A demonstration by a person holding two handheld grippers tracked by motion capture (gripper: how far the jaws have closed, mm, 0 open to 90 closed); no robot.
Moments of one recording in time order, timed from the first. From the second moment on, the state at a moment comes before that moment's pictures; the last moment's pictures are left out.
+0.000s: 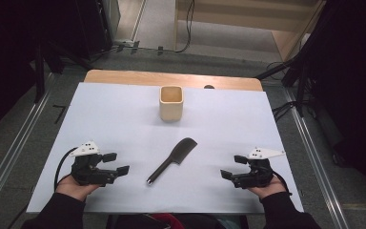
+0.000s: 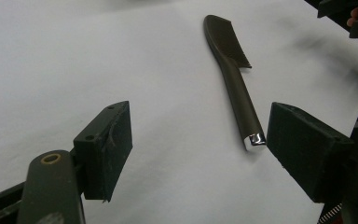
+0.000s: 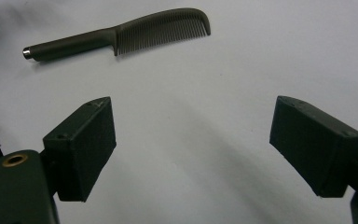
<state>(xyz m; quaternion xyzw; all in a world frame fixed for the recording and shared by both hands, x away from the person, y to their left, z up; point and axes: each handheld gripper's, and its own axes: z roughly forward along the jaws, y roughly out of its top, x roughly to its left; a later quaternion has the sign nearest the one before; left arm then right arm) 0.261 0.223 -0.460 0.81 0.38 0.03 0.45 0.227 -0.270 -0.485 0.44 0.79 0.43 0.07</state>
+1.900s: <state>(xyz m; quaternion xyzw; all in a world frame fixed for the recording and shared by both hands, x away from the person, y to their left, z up) 0.269 0.204 -0.453 0.82 0.37 0.04 0.44 0.233 -0.273 -0.486 0.44 0.78 0.44 0.08</state>
